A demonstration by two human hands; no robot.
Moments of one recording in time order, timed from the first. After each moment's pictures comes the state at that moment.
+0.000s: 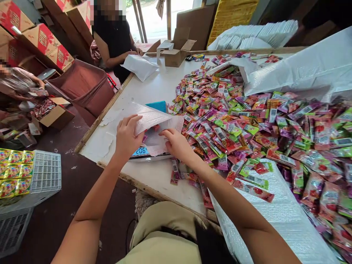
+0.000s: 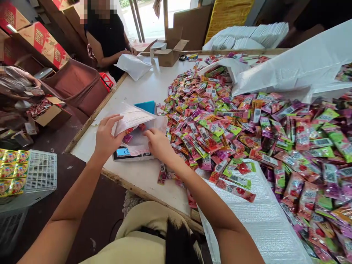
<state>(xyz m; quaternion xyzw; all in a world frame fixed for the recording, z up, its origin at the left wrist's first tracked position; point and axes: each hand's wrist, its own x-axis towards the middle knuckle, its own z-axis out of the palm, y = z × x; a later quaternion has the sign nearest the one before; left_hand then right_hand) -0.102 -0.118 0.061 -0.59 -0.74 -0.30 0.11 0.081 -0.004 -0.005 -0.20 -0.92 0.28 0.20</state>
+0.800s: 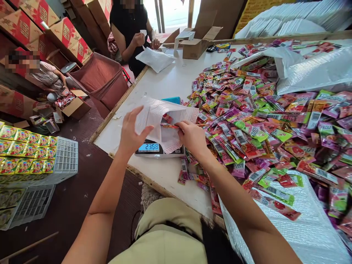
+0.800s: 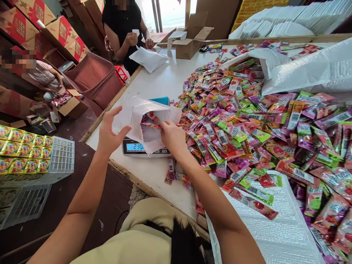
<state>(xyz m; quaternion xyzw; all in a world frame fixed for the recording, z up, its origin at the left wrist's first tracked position) -0.109 -0.135 0.074 -0.59 -0.72 -0.35 0.10 0.069 0.011 0.011 -0.34 -0.91 0.20 0.14</state>
